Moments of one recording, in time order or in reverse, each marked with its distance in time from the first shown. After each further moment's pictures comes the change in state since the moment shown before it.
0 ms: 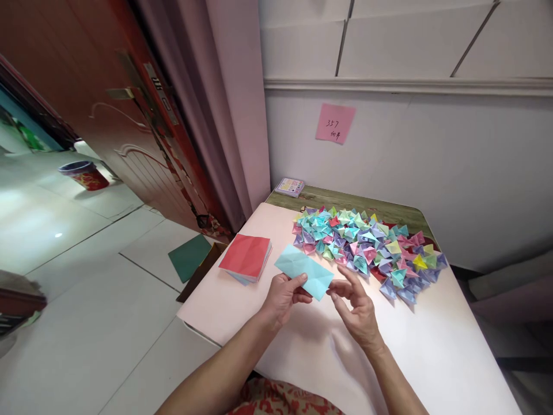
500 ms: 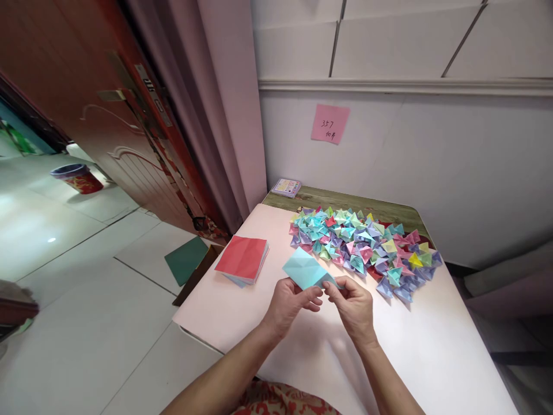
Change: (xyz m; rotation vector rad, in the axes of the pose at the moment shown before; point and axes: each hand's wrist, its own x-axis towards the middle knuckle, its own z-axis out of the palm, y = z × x) left_hand -0.019 0.002 0.015 0.170 -0.135 0.115; right_hand 0.012 -0.023 0.011 -0.056 0.196 0.173
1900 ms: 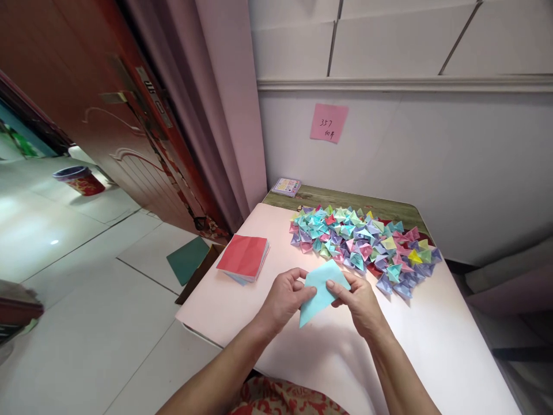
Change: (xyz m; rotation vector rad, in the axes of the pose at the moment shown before) left_hand -0.010 0.022 -0.002 0.151 -0.071 -0.024; right_hand 0.007 -0.019 -0.017 0.254 -0.264 0.305
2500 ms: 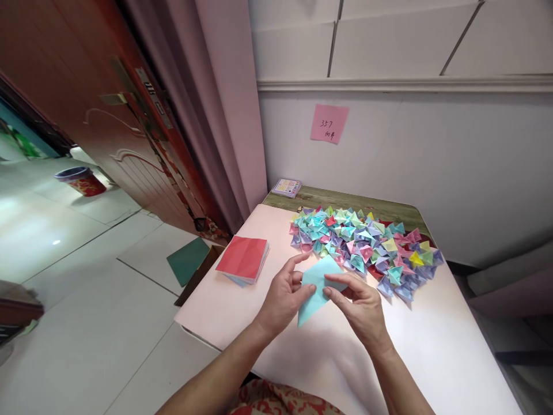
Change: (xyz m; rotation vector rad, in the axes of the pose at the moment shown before) left_hand -0.002 0.013 0.003 -0.033 -0.014 0.145; right_hand -0.011 -0.005 0.005 -0.285 0.149 -0.362
